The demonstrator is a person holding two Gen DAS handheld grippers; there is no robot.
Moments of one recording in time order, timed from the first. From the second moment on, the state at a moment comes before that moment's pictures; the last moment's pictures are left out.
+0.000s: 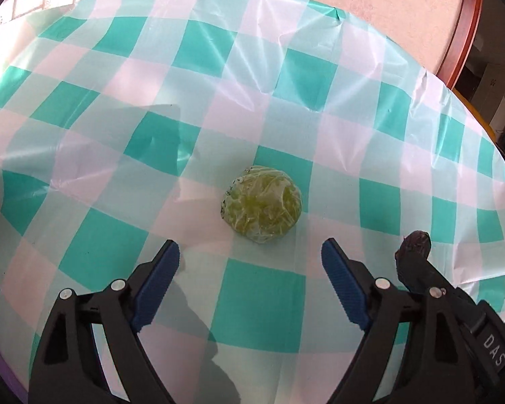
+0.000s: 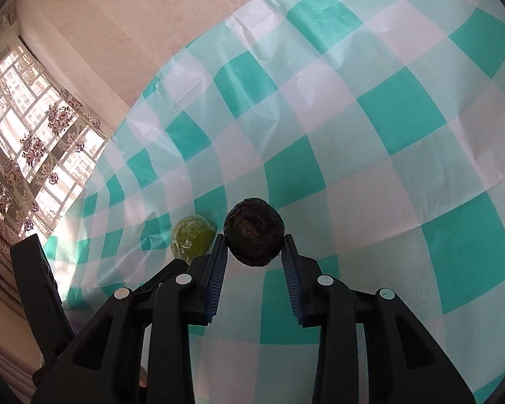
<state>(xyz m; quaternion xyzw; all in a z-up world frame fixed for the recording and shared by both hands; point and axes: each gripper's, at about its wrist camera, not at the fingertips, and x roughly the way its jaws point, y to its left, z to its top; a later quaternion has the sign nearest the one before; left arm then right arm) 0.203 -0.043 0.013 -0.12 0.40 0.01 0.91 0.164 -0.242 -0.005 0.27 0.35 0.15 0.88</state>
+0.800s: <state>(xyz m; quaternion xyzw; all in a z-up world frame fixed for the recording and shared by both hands) 0.212 -0.030 0.019 -0.15 0.39 0.00 0.91 0.155 -0.230 -0.006 0.25 0.36 0.13 0.89</state>
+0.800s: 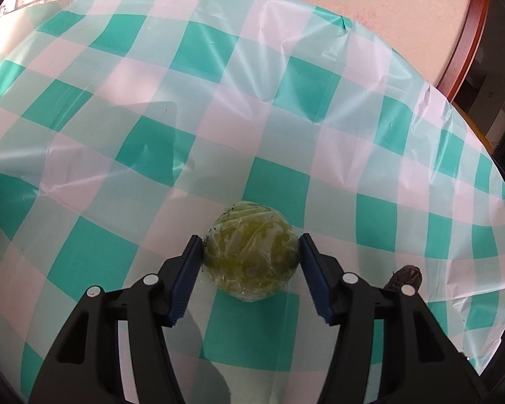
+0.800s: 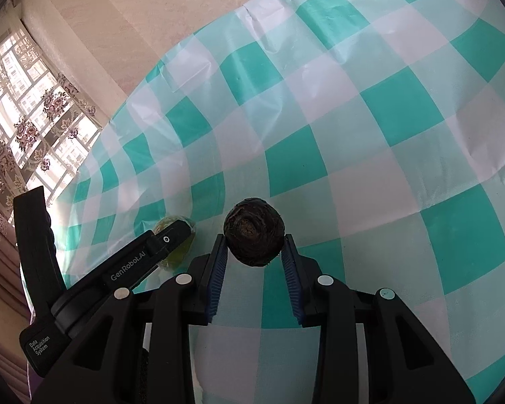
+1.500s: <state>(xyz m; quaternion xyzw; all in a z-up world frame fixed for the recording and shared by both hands) 0.045 -0.014 0.009 -0.16 0.38 -0.03 0.91 0.053 -0.217 -0.006 0.23 0.37 0.14 0.89</state>
